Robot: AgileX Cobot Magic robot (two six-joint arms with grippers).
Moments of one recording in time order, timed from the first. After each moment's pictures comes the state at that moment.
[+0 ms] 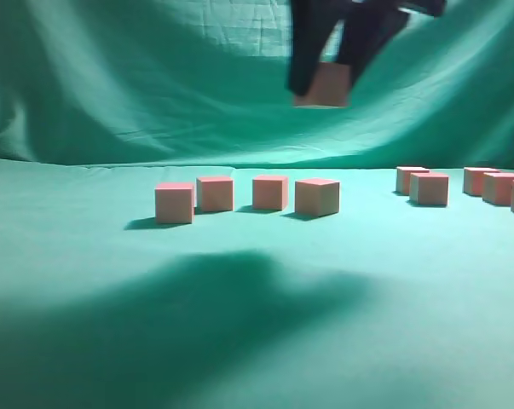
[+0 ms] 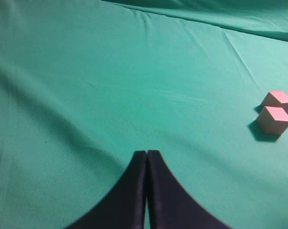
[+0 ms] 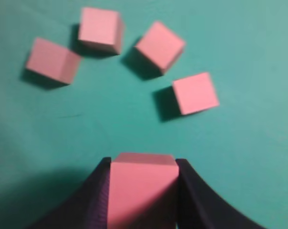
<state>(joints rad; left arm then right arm) -0.01 -0.01 0.02 -0.12 0.36 -0.08 0.65 1.72 -1.31 0.07 0.84 0.04</state>
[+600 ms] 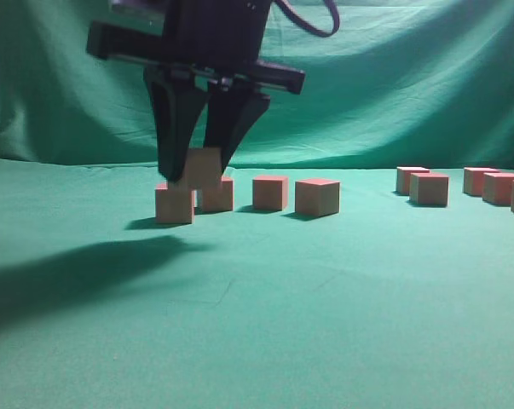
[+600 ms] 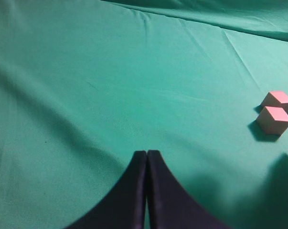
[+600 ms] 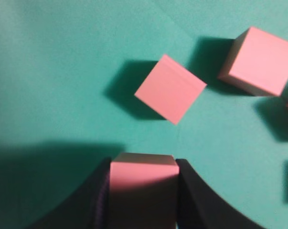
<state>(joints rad) -0.01 -0.01 0.02 -0.12 0.36 -0.08 0.85 2.02 -1.56 0.07 0.88 -0.01</state>
